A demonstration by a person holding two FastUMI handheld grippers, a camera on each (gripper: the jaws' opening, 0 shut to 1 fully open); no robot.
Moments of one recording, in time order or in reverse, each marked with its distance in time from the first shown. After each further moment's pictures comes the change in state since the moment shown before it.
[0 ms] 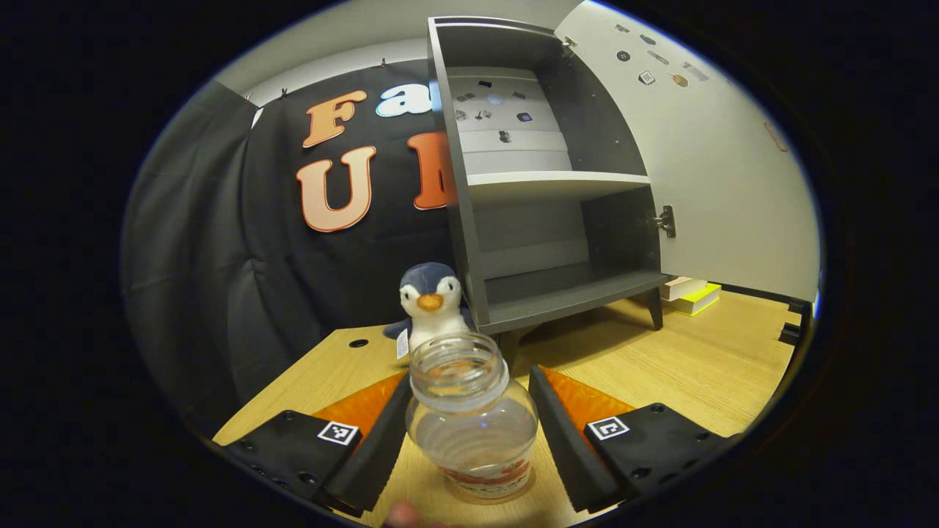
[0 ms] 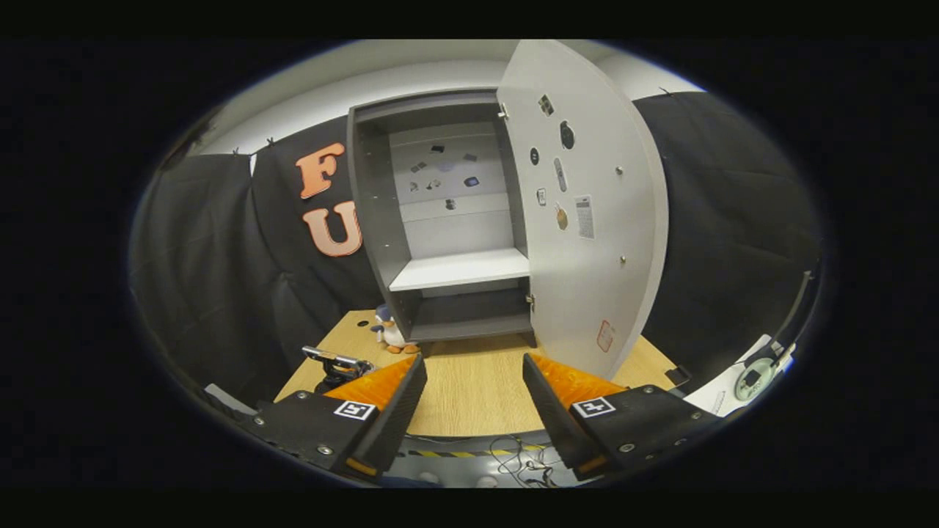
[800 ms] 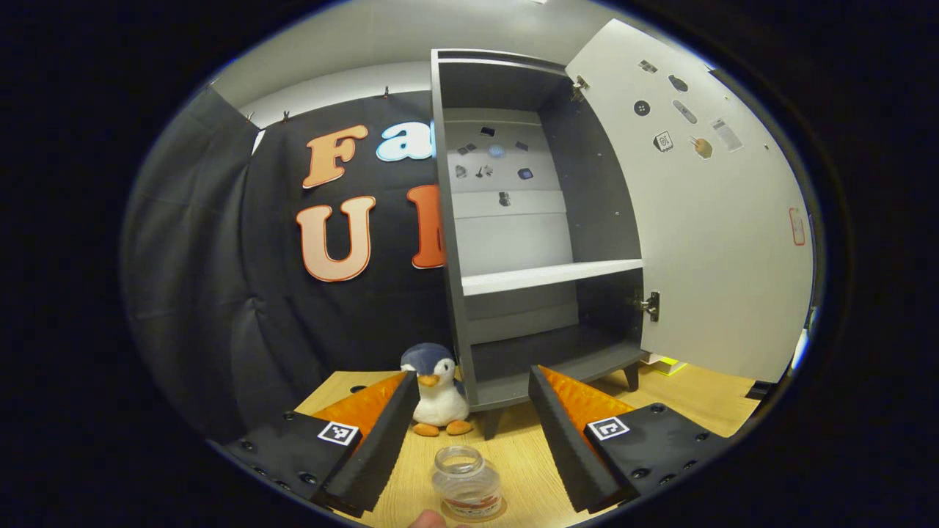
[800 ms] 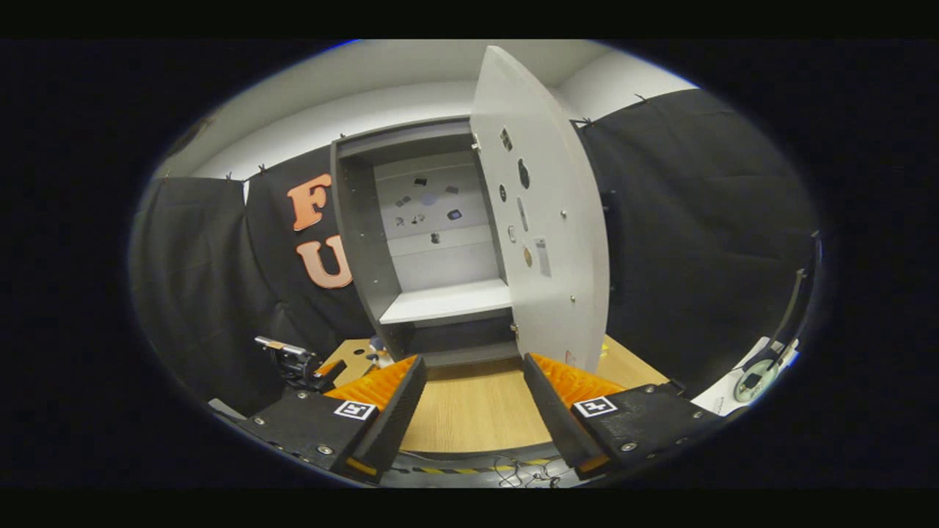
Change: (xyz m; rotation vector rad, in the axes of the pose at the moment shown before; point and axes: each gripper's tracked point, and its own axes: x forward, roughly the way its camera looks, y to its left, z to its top) left arm -0.016 -0.008 0.131 -0.027 -0.135 -0.033; right arm -0.025 -0.042 0.055 0.039 -0.173 -0.022
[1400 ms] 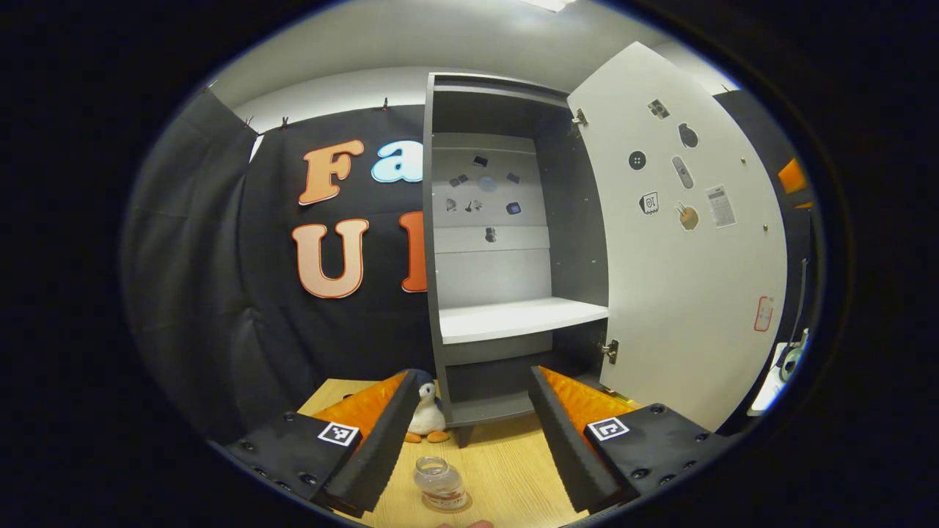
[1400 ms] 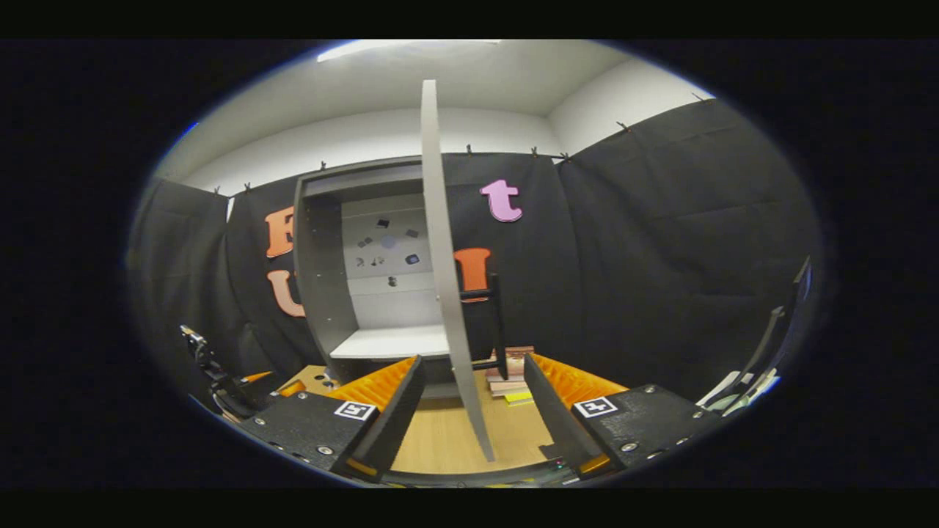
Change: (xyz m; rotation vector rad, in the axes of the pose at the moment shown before) left arm -0.049 -0.018 0.053 -0.091 0.031 -0.035; right arm -0.007 -0.111 0.075 -0.063 -0.163 -0.093
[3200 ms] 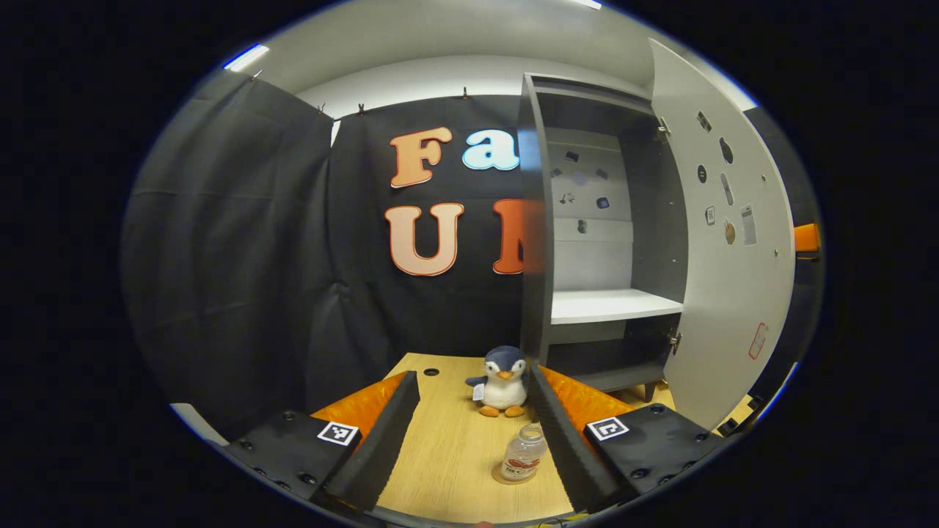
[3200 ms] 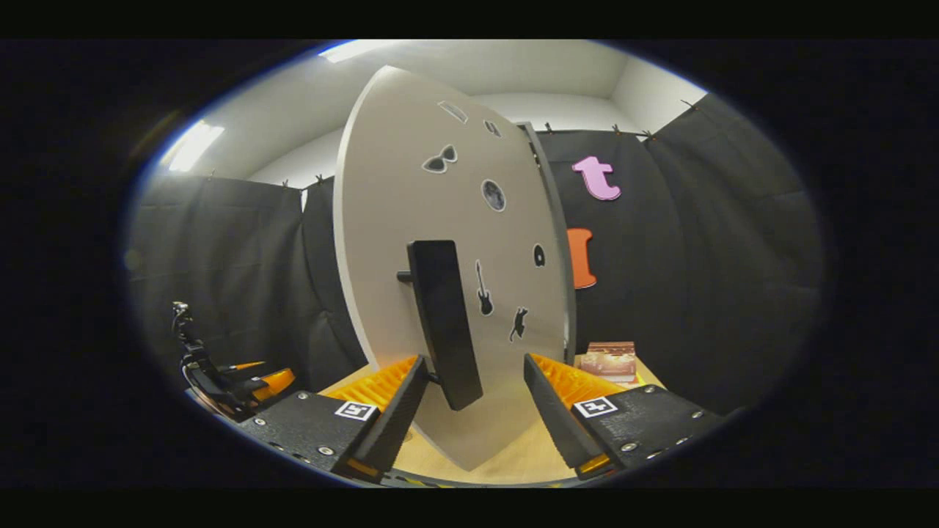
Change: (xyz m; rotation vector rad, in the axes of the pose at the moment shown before) left arm -0.072 0.137 0.001 -0.022 0.058 0.304; right arm 0.085 0.150 -0.049 0.025 0.062 0.399
